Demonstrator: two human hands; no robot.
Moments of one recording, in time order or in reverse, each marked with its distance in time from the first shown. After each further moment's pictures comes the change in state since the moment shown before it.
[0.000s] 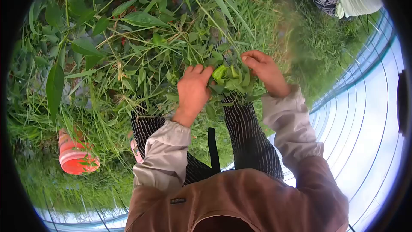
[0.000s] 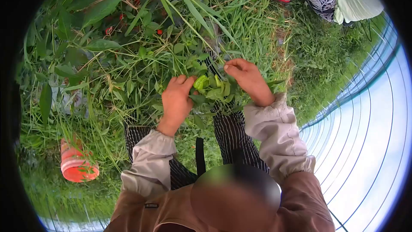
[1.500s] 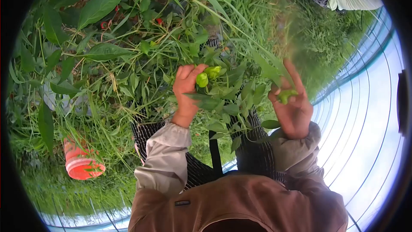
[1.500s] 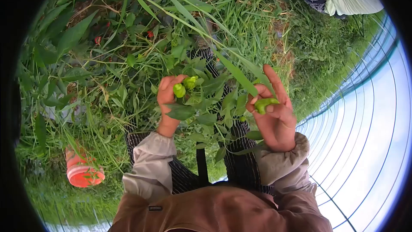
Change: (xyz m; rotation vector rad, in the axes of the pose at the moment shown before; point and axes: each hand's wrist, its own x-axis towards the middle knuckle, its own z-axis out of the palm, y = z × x) left_hand 0.008 -0.010 0.020 -0.362 0.300 0.050; right_hand -0.108 -0.012 -0.022 1.082 -0.031 -0.235
